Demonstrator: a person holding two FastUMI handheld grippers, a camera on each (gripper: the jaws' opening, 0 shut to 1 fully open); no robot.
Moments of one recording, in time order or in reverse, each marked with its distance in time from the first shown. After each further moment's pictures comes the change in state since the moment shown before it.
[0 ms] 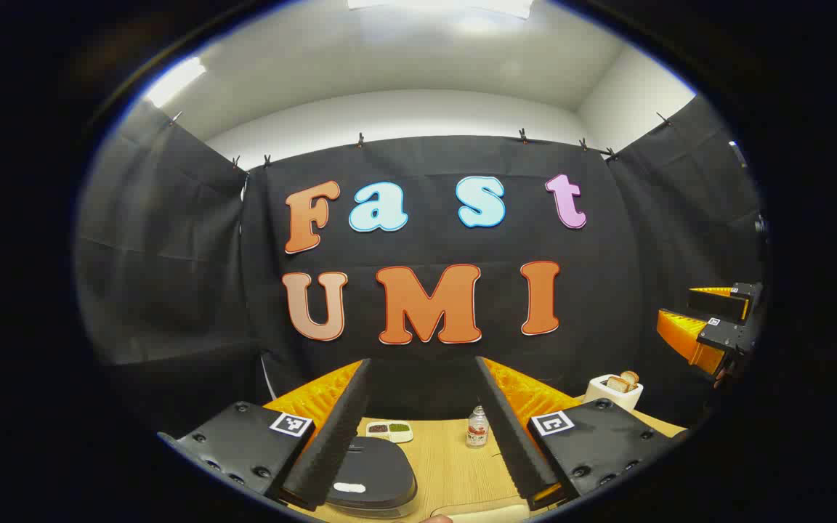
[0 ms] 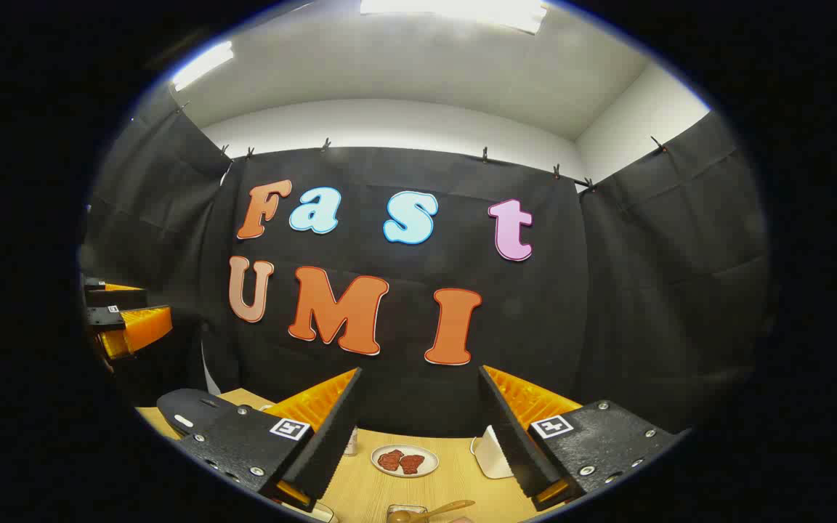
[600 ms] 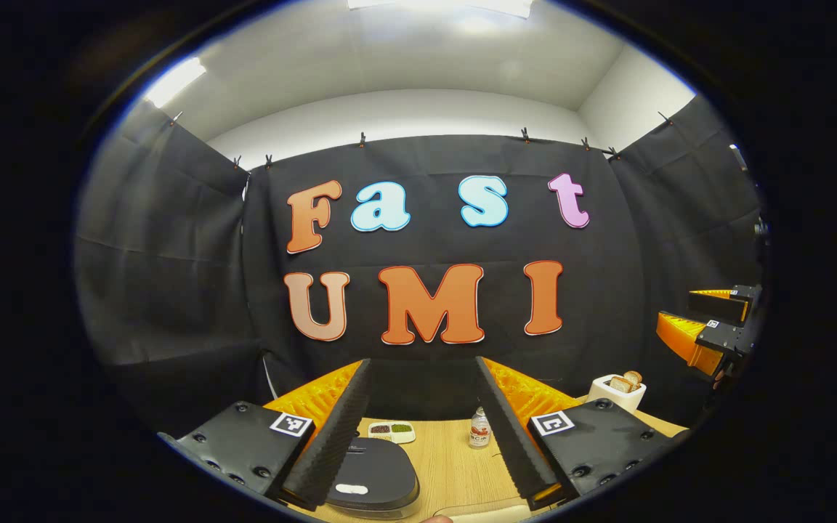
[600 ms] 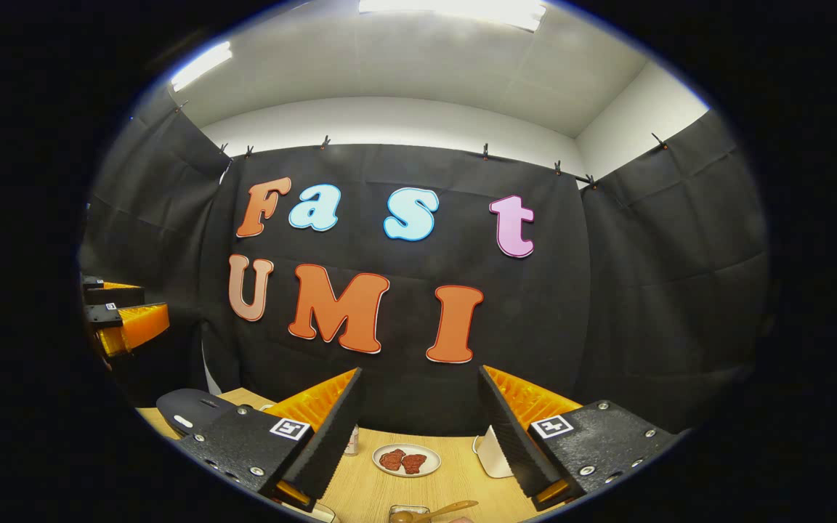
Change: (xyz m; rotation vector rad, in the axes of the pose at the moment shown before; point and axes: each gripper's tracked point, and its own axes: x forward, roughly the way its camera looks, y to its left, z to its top) left arm 0.004 0.004 -0.001 0.000 -0.005 0.010; right arm 0.008 0.002 -0.005 0.010 0.007 0.004
